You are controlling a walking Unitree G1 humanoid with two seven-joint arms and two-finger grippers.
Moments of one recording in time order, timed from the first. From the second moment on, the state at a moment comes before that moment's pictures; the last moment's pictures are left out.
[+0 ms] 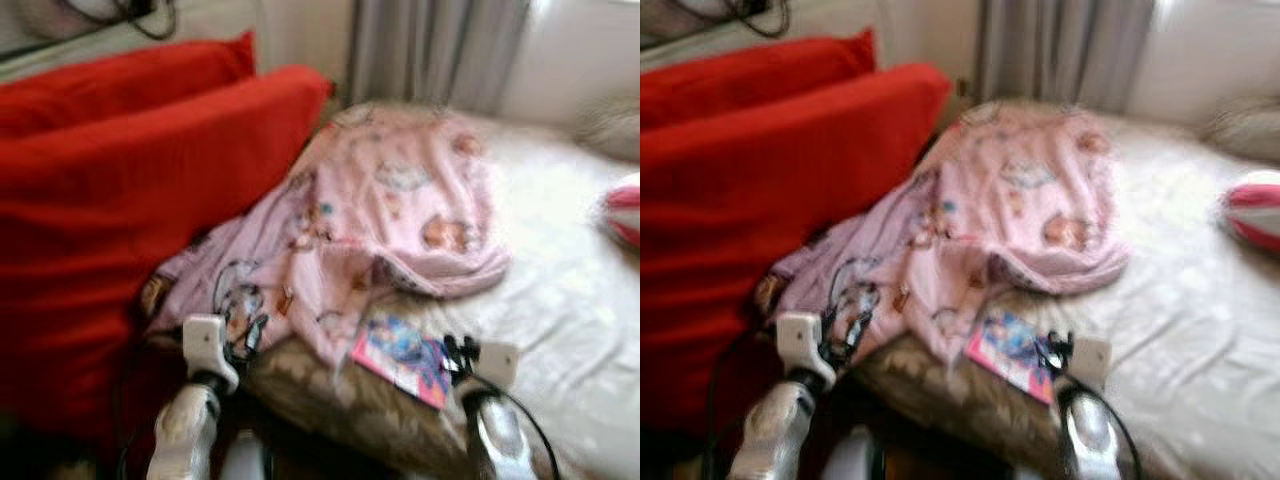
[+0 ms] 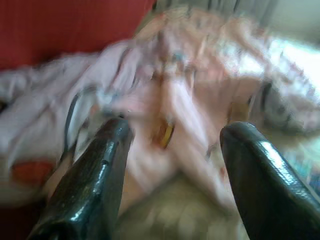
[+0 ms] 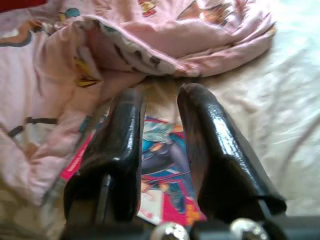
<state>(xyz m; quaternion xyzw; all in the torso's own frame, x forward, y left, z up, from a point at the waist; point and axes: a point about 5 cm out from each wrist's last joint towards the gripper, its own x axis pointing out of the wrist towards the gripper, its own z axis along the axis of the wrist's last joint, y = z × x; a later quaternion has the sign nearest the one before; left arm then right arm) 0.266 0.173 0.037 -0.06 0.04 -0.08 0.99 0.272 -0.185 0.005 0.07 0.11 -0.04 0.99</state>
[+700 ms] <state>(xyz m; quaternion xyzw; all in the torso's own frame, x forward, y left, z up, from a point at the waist) 0.268 0.173 0.038 -0.06 0.04 -0.08 0.99 0.269 -0.182 0.001 0.07 0.12 -0.04 0.99</state>
